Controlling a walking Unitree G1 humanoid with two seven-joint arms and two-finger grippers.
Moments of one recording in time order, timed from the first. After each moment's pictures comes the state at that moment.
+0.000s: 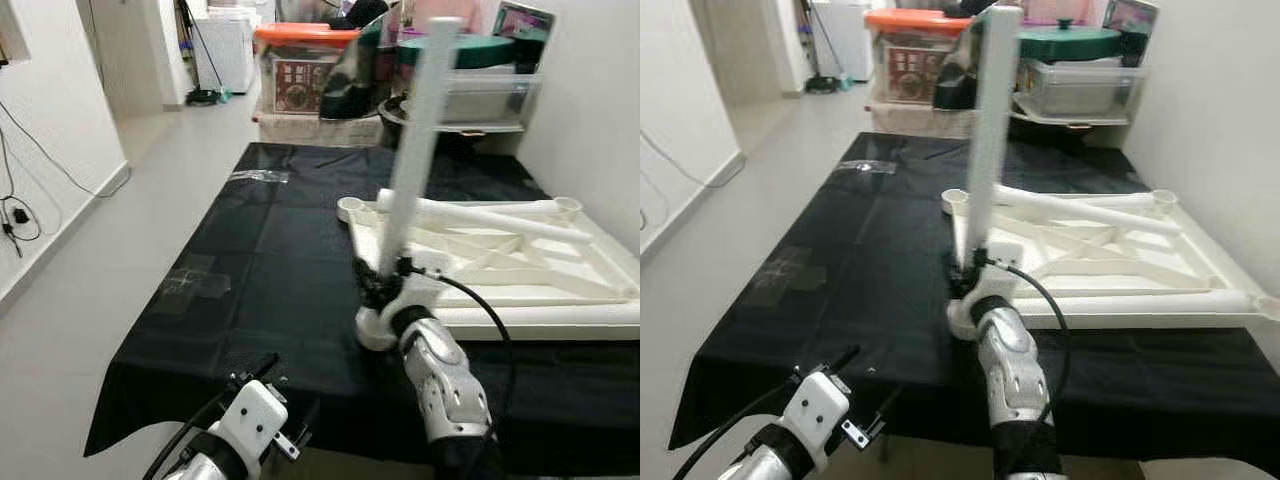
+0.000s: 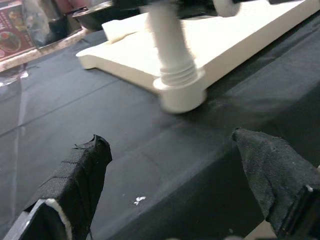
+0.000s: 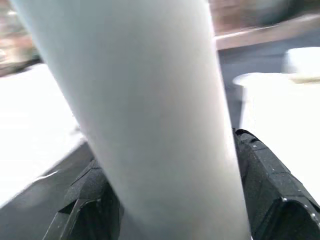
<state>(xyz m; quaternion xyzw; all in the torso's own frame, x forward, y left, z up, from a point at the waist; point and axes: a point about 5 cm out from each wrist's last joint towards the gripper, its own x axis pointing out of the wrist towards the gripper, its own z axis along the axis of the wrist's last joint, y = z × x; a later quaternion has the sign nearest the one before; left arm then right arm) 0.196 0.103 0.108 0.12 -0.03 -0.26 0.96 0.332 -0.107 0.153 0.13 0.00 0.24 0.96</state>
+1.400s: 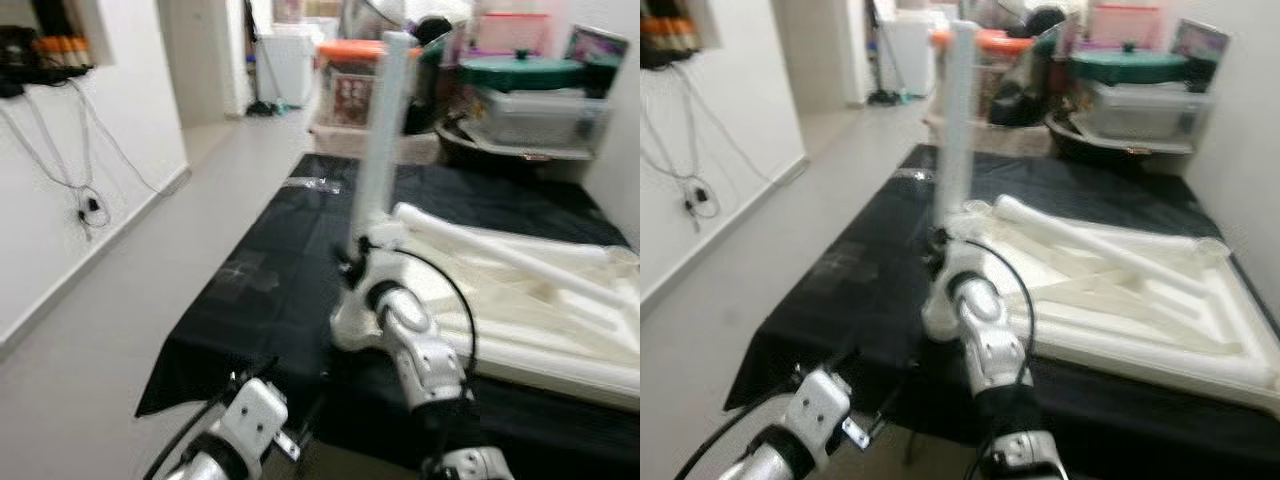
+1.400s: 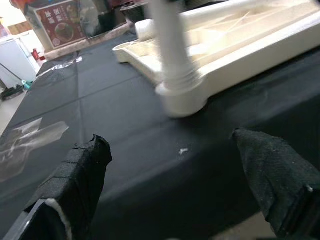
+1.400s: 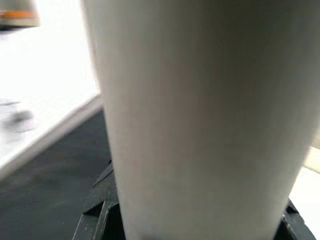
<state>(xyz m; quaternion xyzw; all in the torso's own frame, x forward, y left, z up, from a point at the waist) 0.197 0.104 0.106 0.12 -0.03 -0.26 0.96 0.341 -0.117 0.163 0.03 0.02 -0.02 1.00</state>
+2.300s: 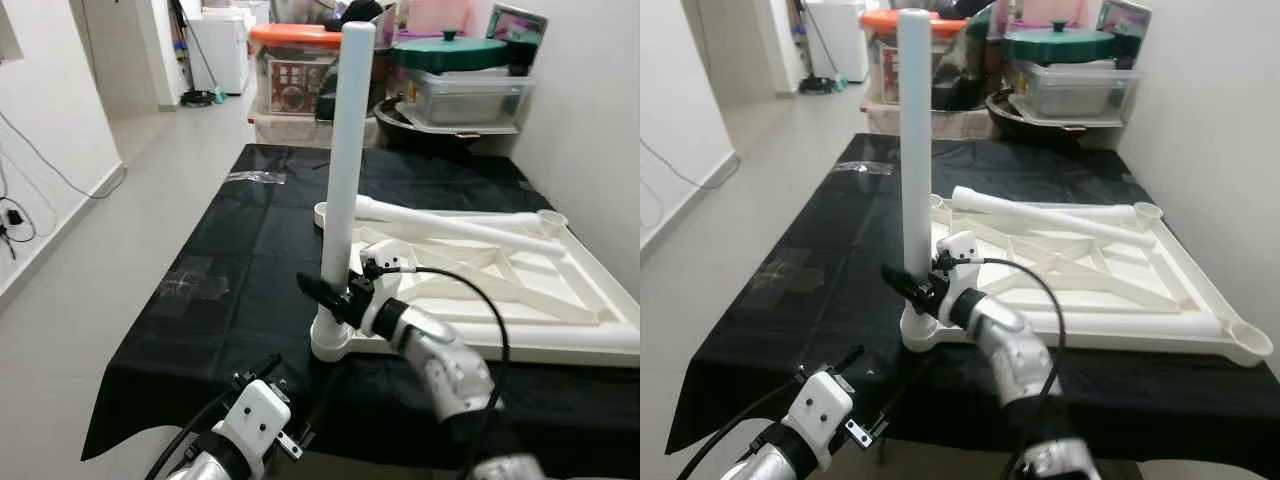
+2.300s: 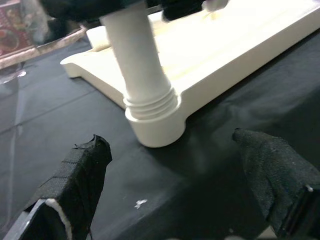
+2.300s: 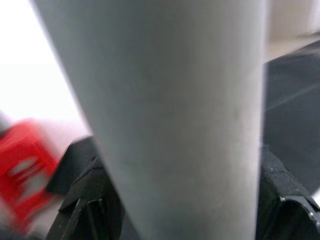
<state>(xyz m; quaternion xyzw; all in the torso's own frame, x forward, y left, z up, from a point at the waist) 0.198 0.102 0.105 0.12 -0.03 -0.27 0.96 0.337 -0.097 0.160 0.05 0.05 0.48 0.87</state>
